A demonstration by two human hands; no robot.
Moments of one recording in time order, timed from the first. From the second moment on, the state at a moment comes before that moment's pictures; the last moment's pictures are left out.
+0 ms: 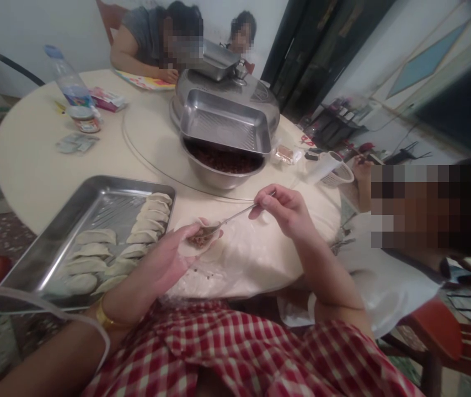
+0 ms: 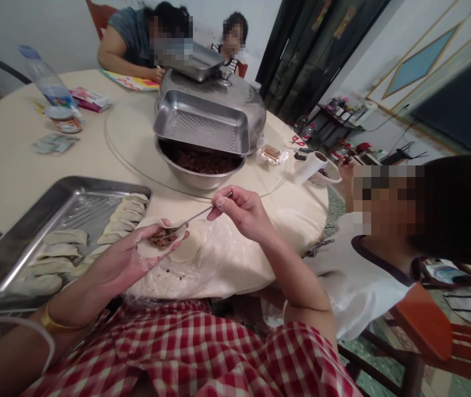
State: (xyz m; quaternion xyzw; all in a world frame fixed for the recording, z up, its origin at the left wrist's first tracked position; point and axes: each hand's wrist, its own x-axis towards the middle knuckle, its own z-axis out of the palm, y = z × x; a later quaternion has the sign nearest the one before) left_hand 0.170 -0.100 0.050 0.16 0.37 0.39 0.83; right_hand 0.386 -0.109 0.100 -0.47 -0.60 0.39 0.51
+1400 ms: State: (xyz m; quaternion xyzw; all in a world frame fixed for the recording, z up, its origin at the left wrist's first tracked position) left_hand 0.180 -0.111 0.073 0.20 0.44 0.37 0.79; right_hand 0.473 -0.009 0.076 -0.65 -0.70 -0.06 0.30
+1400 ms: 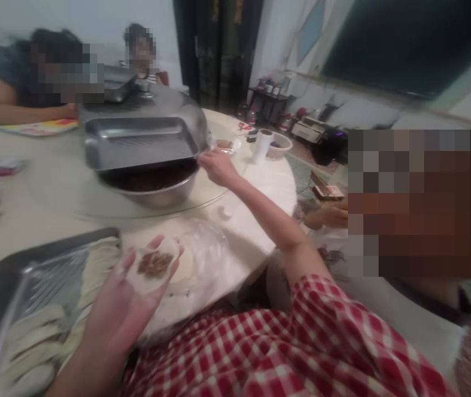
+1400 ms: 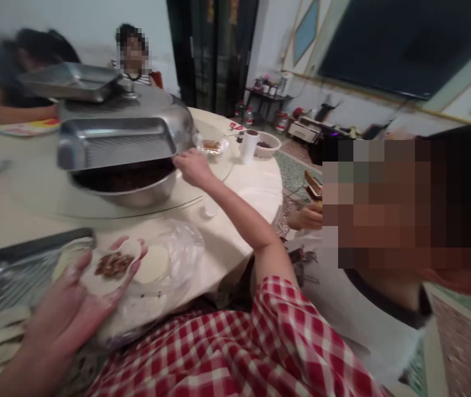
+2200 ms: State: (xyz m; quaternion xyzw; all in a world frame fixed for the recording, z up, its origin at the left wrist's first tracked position) left_hand 0.189 -0.132 0.058 0.05 0.38 0.33 0.86; right_hand 0.424 -0.182 0.009 -0.61 -0.58 -0.06 0.53
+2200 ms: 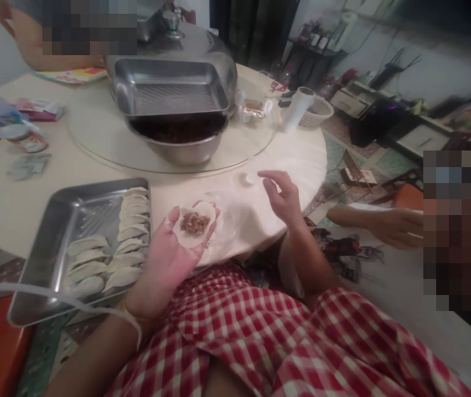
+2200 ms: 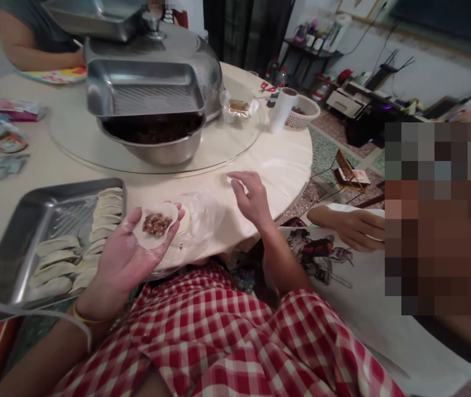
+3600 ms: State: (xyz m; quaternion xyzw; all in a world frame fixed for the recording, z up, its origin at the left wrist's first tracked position) left_hand 0.196 -0.138 0.049 0.10 0.39 0.30 0.86; right_hand 0.424 -0.173 0.001 -0.59 -0.65 -0.05 0.48
